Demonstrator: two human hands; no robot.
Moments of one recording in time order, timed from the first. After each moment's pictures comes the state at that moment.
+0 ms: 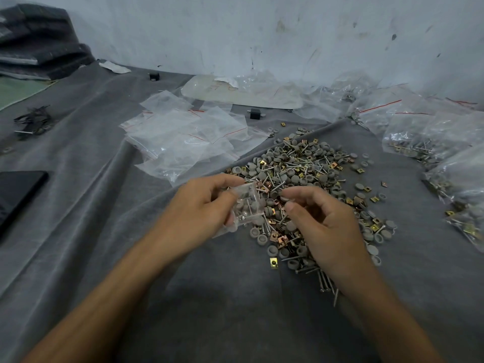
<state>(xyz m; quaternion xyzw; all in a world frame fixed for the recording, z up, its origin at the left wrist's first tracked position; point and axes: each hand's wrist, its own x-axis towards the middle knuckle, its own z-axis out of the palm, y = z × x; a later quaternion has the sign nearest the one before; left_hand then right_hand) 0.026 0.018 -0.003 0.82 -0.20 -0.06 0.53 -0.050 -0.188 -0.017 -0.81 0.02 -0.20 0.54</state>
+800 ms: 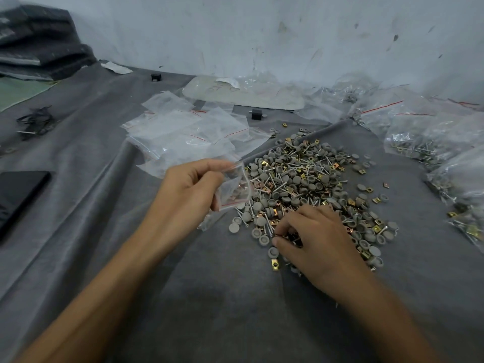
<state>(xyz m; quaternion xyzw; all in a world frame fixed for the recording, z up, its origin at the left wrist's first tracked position) 0.030 0.022 0.010 0.76 -0.13 0.00 0.63 -0.054 -0.191 -0.026 -0.98 -0.03 -0.11 0.18</state>
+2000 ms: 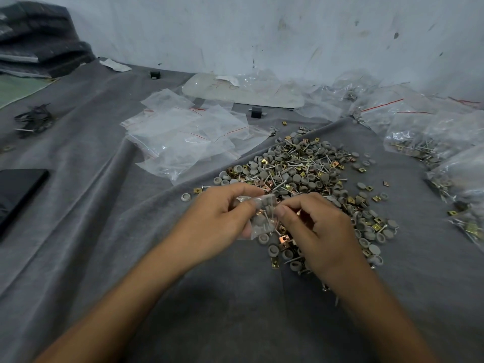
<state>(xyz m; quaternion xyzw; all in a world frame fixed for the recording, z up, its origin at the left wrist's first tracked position) 0.013 0.001 -0.004 0.81 -0.22 -0.10 0.54 -0.051 -0.187 -0.022 -0.90 -0.05 -0.23 0.38</state>
